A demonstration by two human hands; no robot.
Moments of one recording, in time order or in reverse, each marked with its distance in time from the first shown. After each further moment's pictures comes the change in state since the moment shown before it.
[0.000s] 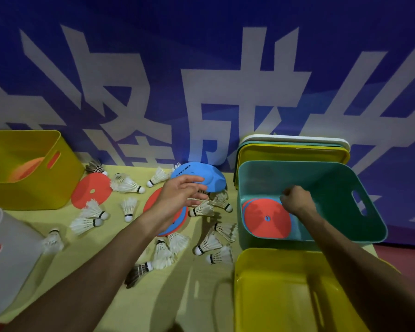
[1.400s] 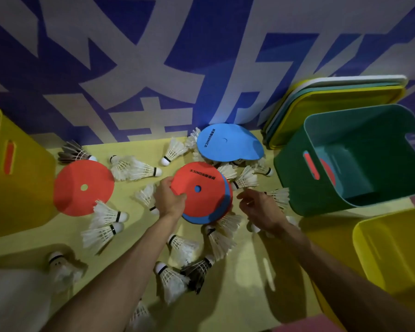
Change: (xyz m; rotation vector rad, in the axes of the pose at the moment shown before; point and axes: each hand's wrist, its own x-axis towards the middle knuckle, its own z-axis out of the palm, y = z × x) left_hand 0.136 -0.180 -0.166 0.418 0.176 -0.195; right_hand -0.107 -0.165 0.190 0.104 -0.223 -0.050
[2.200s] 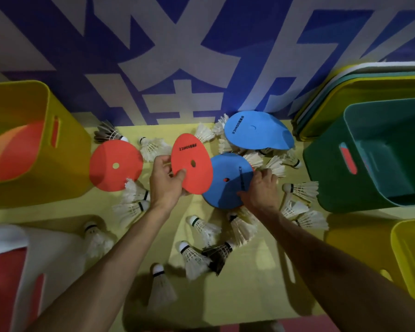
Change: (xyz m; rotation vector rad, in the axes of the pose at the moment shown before) left_hand -0.037 0.024 -0.080 -0.292 0.047 0.076; right_hand 0.031 -0.032 0.059 -0.356 0.187 0.120
